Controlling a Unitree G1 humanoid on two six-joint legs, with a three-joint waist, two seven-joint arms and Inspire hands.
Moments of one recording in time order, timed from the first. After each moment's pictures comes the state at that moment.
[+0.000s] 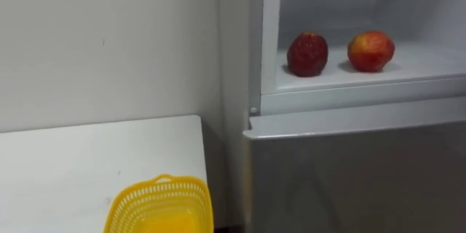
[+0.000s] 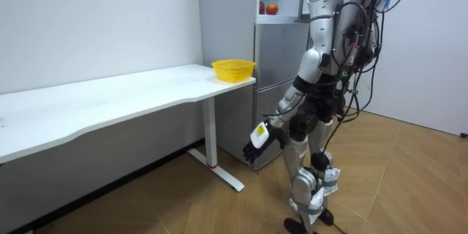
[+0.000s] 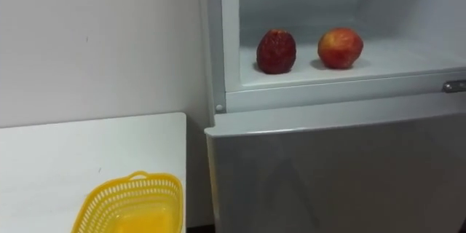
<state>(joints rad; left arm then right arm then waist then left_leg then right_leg) 0.28 0.17 -0.06 0.96 0.37 0.01 0.23 0.37 -0.15 0.02 0.30 -0.20 -0.07 -0.30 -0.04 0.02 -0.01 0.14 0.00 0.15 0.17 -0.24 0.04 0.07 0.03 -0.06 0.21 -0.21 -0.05</state>
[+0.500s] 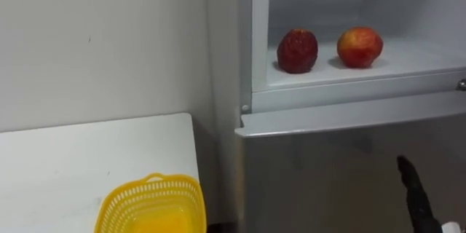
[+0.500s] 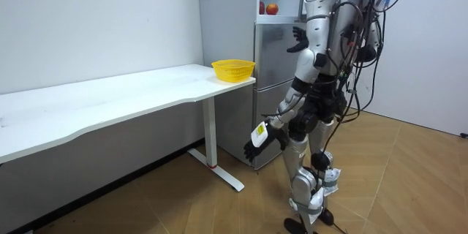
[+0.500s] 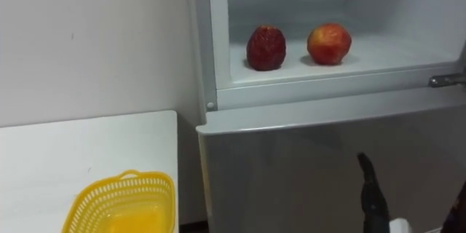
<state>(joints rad) 0.25 0.20 -0.14 1.09 0.34 -0.10 0.26 0.36 -0.19 0.10 -0.25 -0.42 -0.25 -0.53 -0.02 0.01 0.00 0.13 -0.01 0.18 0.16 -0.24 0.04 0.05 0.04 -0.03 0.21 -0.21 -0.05</state>
